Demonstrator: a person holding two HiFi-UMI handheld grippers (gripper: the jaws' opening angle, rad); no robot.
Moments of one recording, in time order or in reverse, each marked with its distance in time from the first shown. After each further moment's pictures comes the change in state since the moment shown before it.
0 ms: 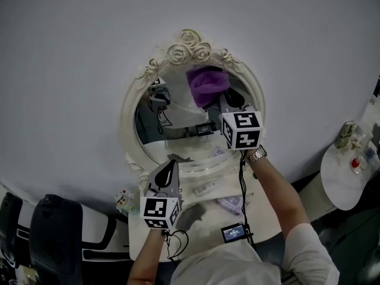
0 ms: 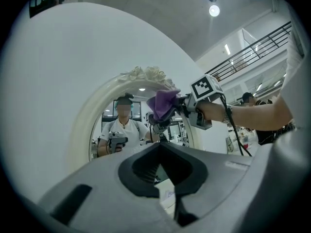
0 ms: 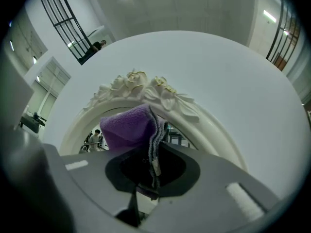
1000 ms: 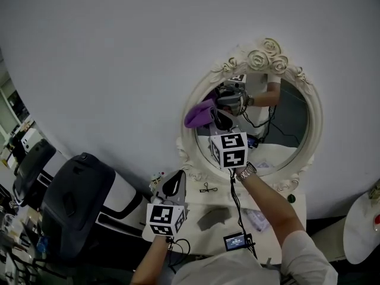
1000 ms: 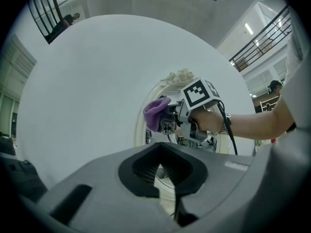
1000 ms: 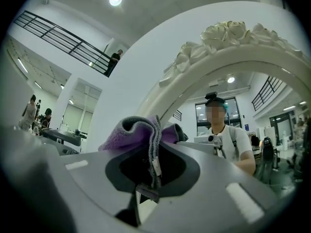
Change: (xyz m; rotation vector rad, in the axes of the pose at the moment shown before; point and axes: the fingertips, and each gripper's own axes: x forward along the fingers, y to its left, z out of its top) left arm -0.113 0.074 -0.021 -0.024 0.079 0.362; right arm 0.037 0.241 -0.045 0.106 0.062 0.443
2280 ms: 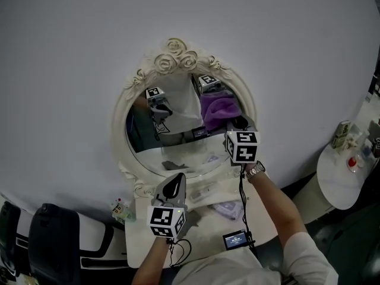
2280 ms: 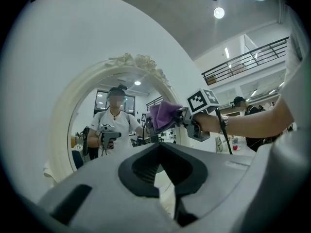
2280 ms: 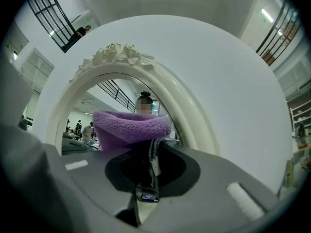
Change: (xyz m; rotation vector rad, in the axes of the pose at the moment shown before) left arm 0.081 -0.156 -0.005 -0.021 -0.013 -0.455; right arm -0.183 -0.251 -0.034 -0.013 0.096 -0.594
